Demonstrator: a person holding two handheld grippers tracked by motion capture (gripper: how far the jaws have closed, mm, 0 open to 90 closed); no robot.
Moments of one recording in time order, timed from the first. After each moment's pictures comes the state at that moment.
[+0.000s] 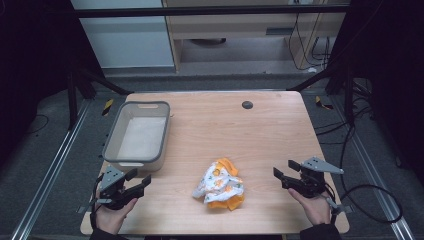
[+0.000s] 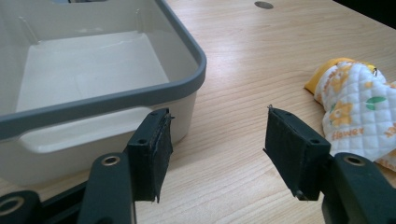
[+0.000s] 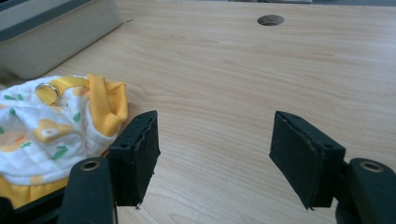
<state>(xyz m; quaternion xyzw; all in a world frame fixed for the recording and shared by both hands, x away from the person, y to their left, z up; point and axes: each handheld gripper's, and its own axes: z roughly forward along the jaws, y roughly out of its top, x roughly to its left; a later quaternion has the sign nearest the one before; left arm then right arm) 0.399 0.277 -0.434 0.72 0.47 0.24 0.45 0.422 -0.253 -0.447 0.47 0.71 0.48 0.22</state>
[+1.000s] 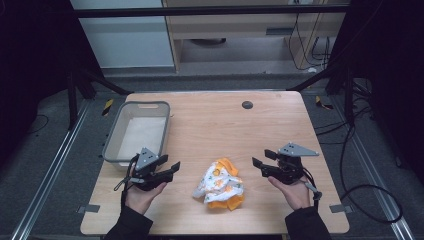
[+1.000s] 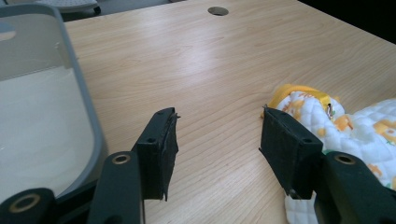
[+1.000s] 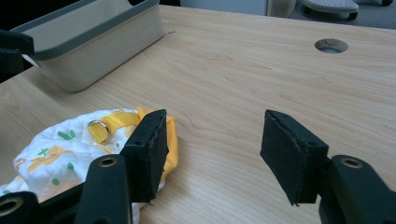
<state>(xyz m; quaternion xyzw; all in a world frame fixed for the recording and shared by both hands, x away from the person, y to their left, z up) 0.444 0.199 -0.421 0.76 0.41 0.21 0.45 0.453 -0.198 -0.424 0.43 0.74 0.49 0.18</state>
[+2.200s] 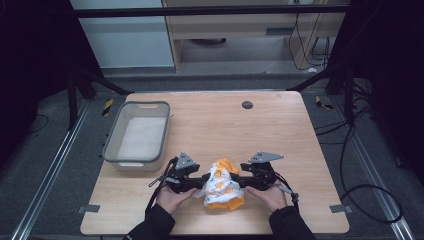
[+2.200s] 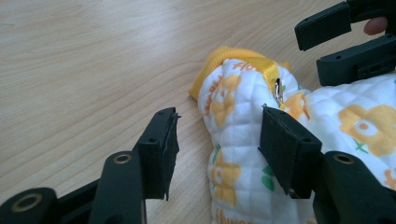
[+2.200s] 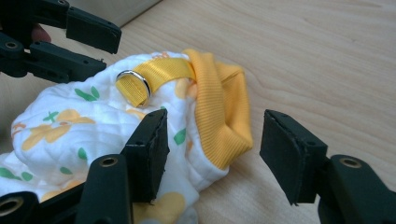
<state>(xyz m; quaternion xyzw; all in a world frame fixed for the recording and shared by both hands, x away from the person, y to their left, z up) 0.455 0.128 -0.459 0.82 0.37 0.13 0.42 0.461 -0.143 -0.470 0.39 0.80 0.45 0.10</state>
